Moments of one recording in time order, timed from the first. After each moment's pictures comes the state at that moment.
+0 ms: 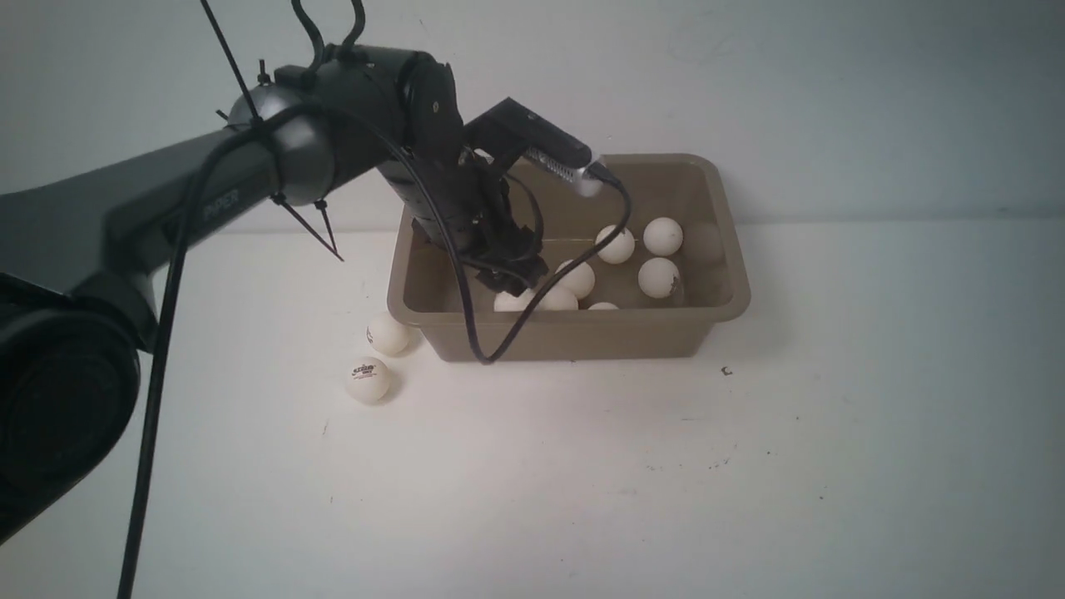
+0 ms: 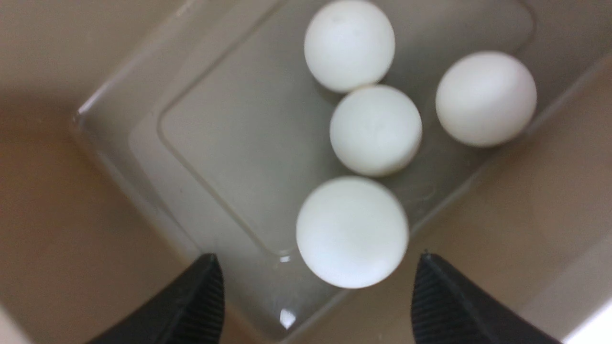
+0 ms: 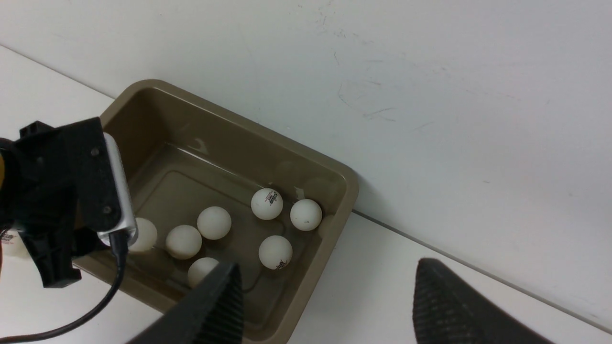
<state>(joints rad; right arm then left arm) 0.29 1.63 -2.09 0.05 1.28 -0.21 -0.40 2.13 -1.84 -0.11 0.87 0.38</state>
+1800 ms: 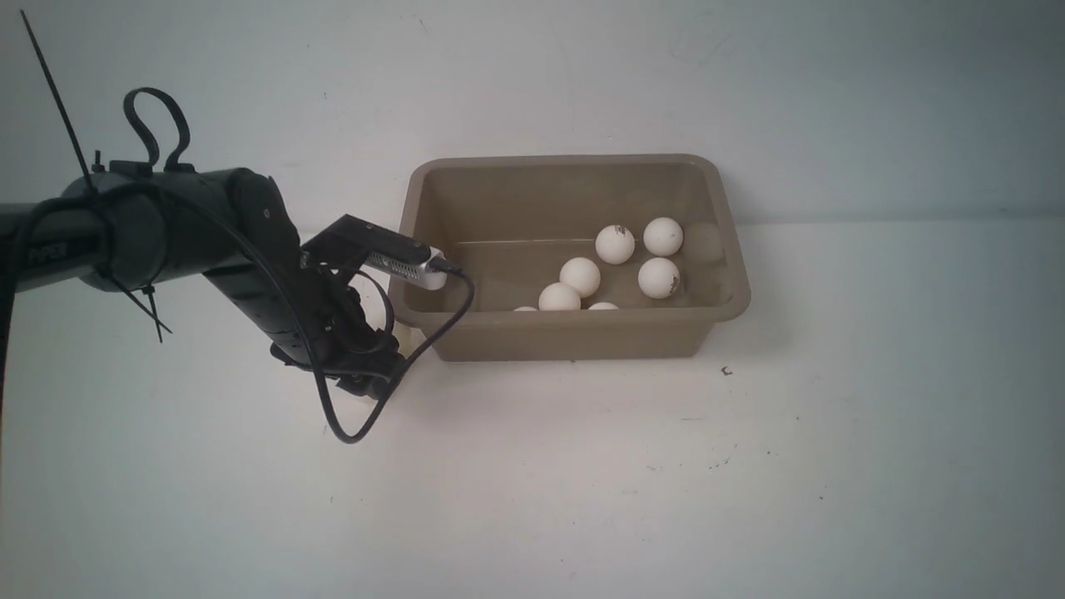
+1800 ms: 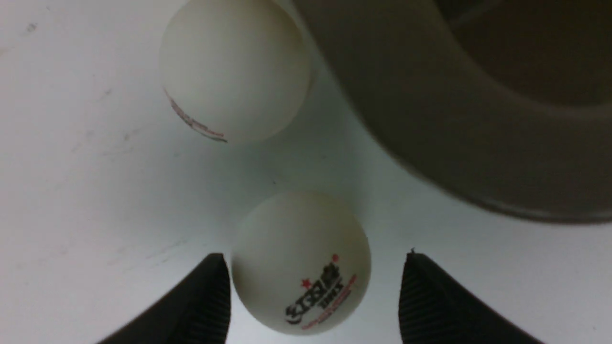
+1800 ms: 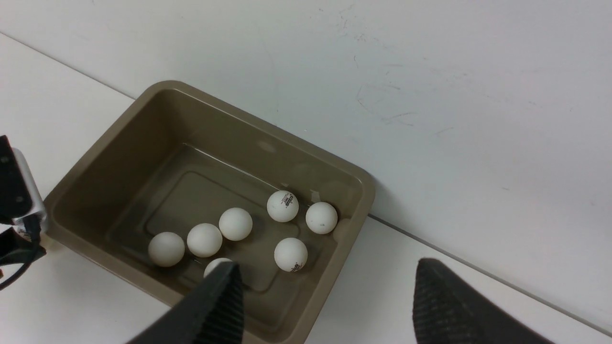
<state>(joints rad) 0.29 1.63 -2.09 0.10 1.28 -0.23 -0.18 2.00 -1.32 -0.25 0.66 0.47</state>
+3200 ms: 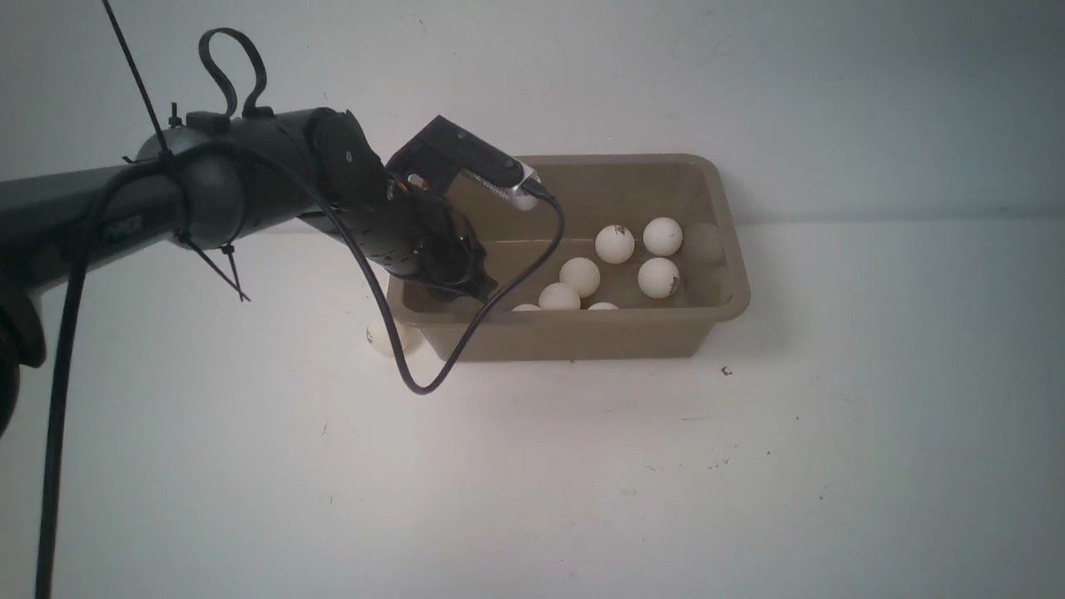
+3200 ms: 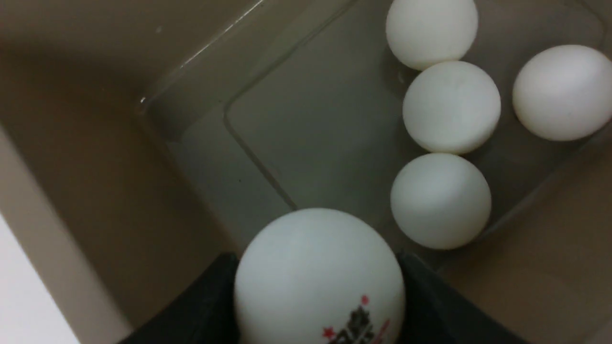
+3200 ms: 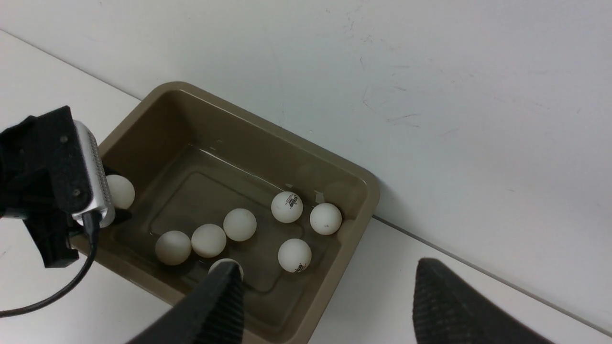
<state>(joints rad) 0.29 1.63 -2.09 0.10 1.28 -0.23 -0.31 2.03 -1.54 -0.30 0.52 0.57</state>
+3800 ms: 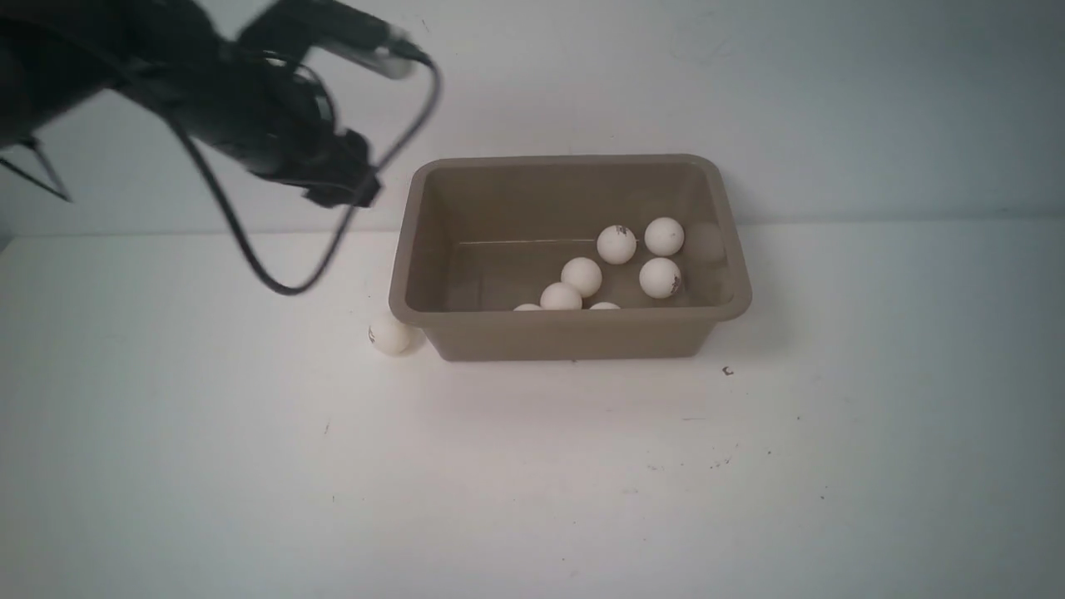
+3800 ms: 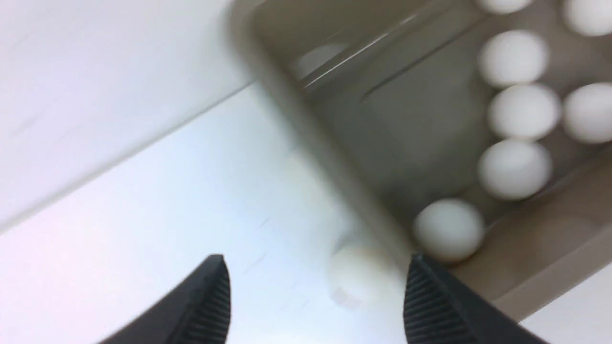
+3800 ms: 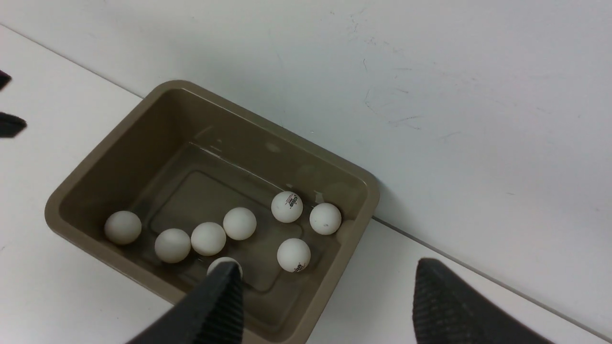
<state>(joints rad) 0.29 1.63 -2.09 0.10 1.28 -0.25 -0.07 1.86 -1.63 -0.33 0.83 0.58</state>
